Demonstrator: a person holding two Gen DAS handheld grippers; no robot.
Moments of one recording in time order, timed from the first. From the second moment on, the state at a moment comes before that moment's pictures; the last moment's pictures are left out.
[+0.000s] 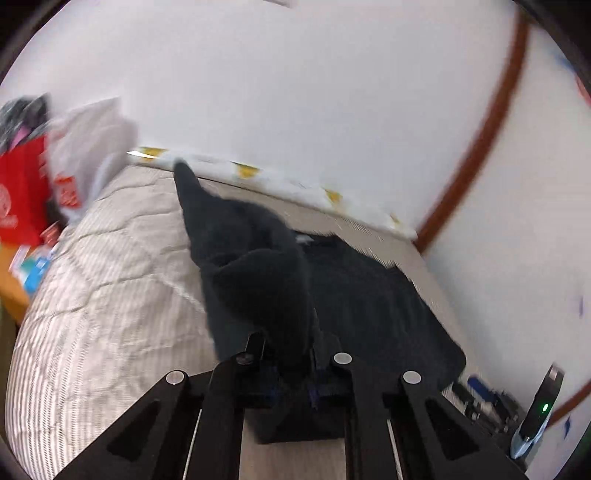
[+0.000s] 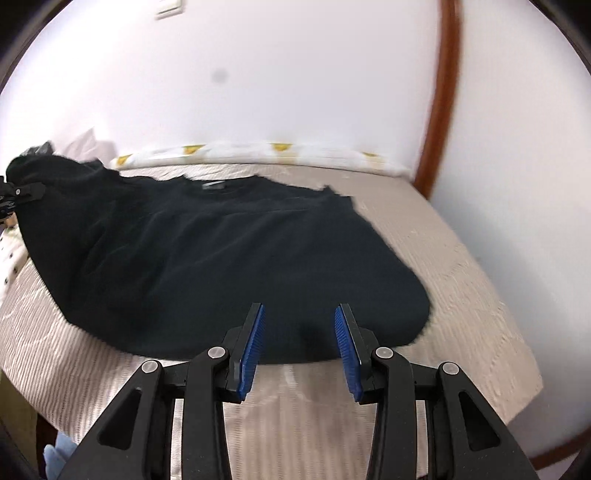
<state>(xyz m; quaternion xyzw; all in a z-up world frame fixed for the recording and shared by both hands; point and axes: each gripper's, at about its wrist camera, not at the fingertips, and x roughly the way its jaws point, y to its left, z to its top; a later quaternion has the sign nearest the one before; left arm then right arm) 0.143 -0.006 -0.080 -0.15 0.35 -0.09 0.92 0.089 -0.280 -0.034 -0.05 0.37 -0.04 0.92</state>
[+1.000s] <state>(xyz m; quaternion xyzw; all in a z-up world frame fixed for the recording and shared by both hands) 0.122 -0.031 -0.130 -0.07 0.39 -0.18 0.90 0.119 -0.232 -0.016 0.01 0.40 0.06 0.91</state>
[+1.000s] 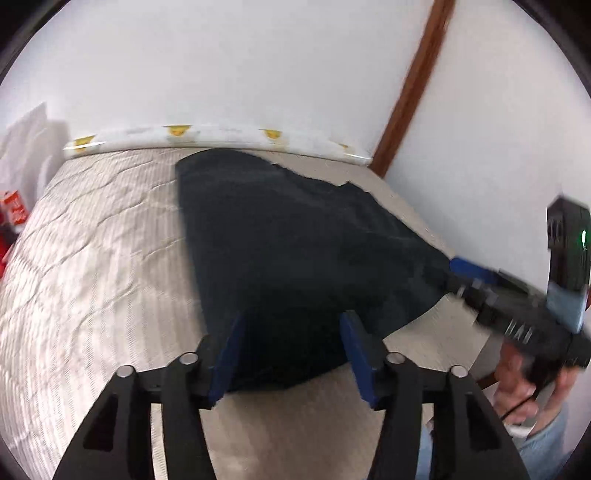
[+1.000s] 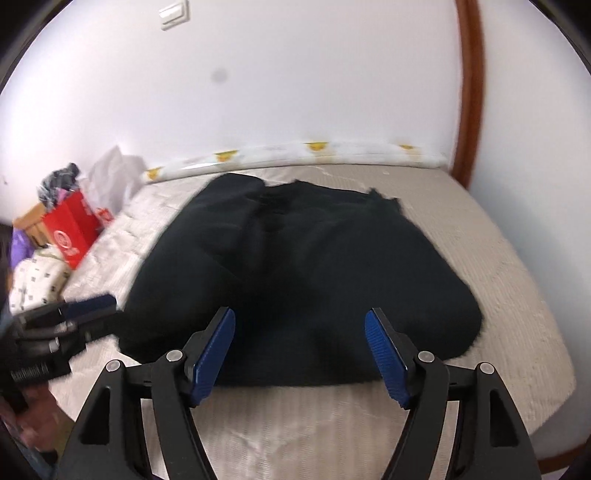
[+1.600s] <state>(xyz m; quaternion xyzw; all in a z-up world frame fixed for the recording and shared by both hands) 0.129 -0.005 -0.192 -0.13 0.44 -0.20 0.87 0.193 -0.201 -0.081 0.14 0.44 0.12 0.88</state>
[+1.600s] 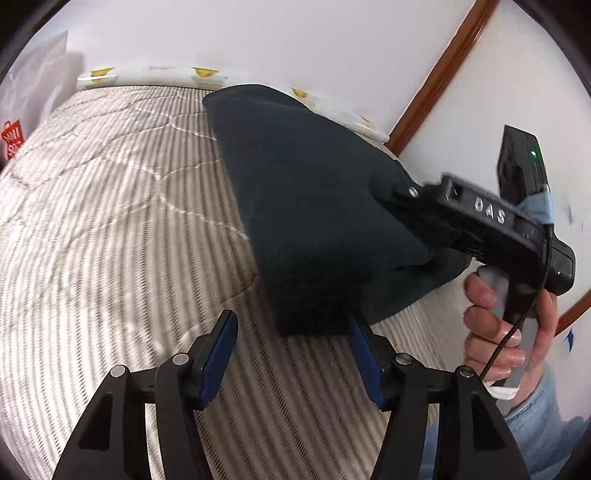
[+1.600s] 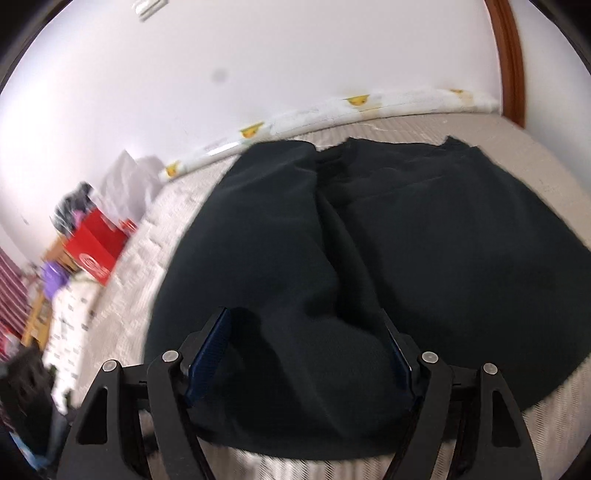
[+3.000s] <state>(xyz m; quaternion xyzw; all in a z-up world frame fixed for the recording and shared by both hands) 0.170 -0.136 -0.178 -0.07 0.43 -0.20 0.88 0.155 -0.406 -0.089 0.11 0.41 -0.07 0.90</state>
